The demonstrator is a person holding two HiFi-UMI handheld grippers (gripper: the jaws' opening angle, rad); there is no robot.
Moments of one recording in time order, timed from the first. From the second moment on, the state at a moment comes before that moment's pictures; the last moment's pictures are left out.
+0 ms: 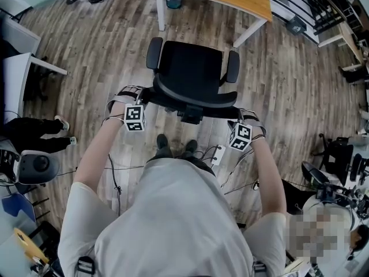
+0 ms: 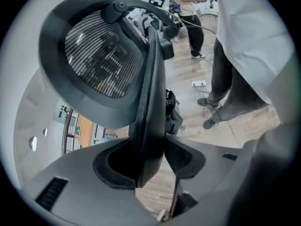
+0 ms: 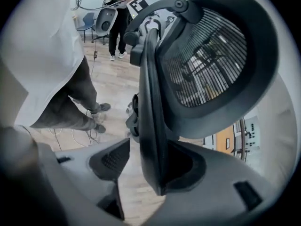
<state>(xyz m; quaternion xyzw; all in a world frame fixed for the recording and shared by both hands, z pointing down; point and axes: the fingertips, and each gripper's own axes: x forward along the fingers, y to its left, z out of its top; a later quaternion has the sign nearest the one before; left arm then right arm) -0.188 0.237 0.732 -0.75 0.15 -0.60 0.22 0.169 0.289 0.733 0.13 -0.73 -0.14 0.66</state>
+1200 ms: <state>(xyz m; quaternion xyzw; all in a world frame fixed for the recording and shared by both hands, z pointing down) -0.189 0.217 0.754 -0.75 0.06 -0.62 0.23 0.151 0.266 0.752 0.17 -0.70 -0.16 0.67</state>
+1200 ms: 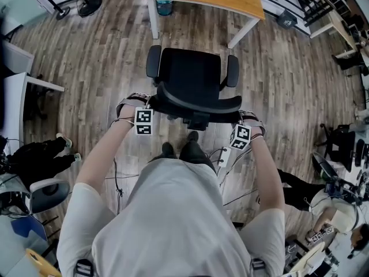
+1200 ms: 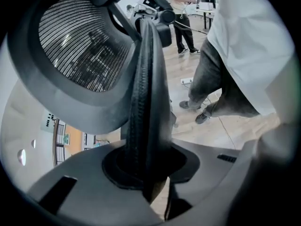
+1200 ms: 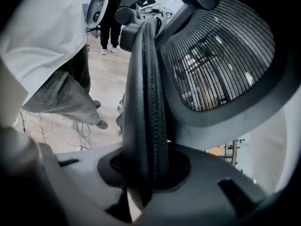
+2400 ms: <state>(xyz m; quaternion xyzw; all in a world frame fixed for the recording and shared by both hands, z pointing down) -0.164 0.081 0.759 -0.76 0.09 -0.61 0.21 0.176 0.115 0.756 0.17 -0.71 -0.19 0.66</state>
